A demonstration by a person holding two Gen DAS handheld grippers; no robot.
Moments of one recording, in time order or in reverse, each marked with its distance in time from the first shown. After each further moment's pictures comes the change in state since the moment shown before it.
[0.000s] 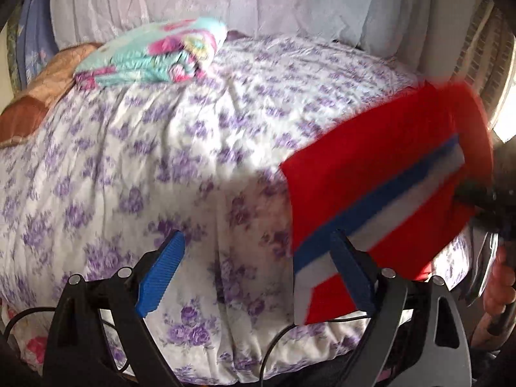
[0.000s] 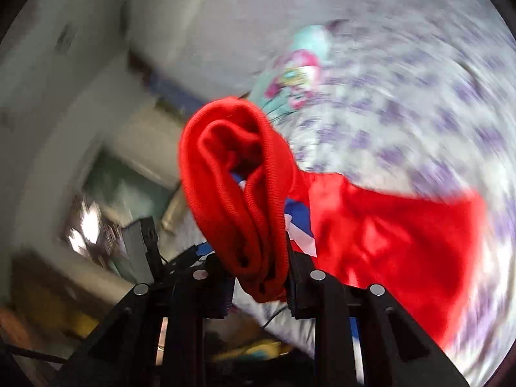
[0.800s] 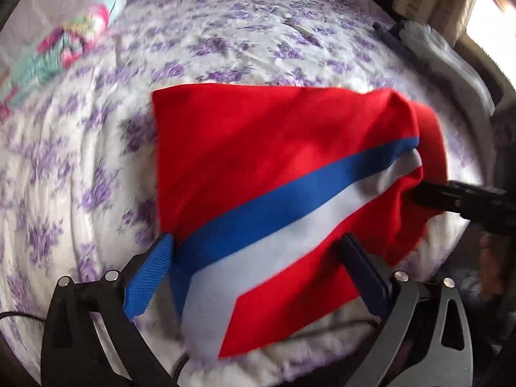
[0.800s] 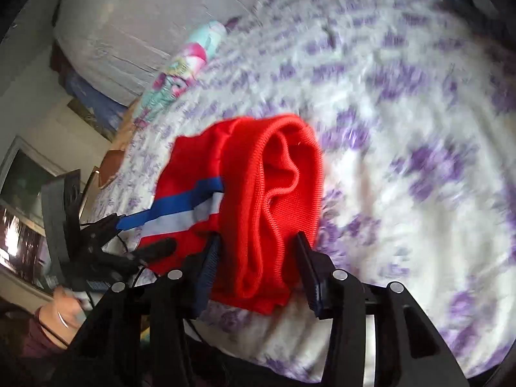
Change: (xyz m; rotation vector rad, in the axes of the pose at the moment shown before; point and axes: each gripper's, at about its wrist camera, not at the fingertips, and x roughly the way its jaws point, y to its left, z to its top) left arm 0.096 -0.097 -0.028 0.231 0.268 -0.152; right arm -0.021 -0.078 -0.044 -0.050 -0.037 -0.431
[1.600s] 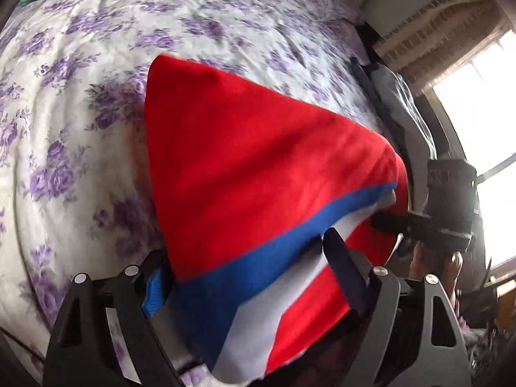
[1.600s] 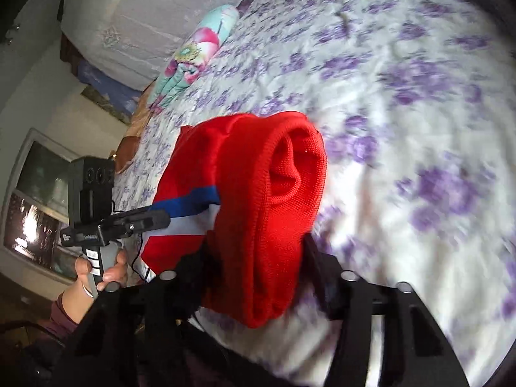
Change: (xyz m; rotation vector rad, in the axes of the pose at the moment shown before) left arm 0.014 0.043 0.002 -0.154 0.056 -0.363; right arm 0.013 -0.029 0.012 0.014 0.137 0.087
